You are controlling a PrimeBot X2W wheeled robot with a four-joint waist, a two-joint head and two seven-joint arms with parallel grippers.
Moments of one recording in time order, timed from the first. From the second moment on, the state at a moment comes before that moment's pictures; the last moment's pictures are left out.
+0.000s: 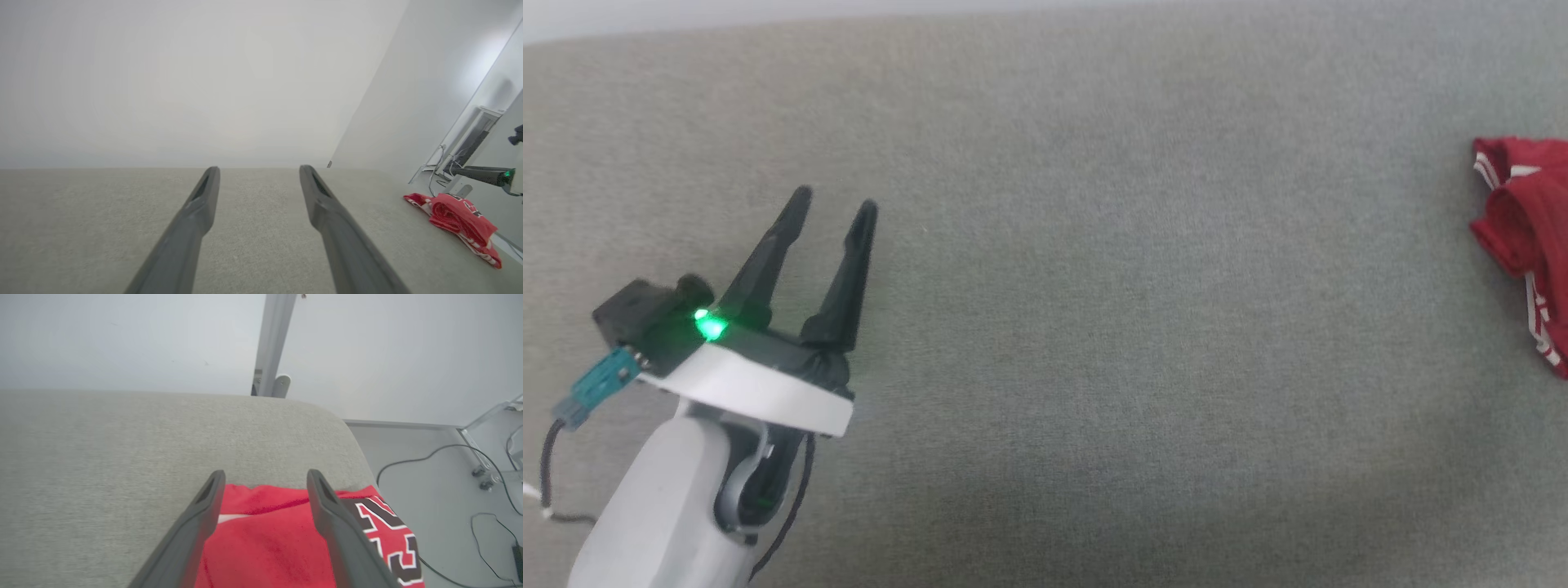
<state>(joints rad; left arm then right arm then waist) -0.39 0.39 -0.28 0.11 -0.67 -0.13 -0.26 -0.92 -0.60 0.18 0.95 0.45 0.13 0.09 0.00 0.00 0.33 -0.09</state>
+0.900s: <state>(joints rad) 0.03 0.37 0.04 0.08 -0.61 -0.13 -0.26 -0.55 -0.45 0.25 0.70 0.48 0.13 -0.25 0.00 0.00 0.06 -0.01</state>
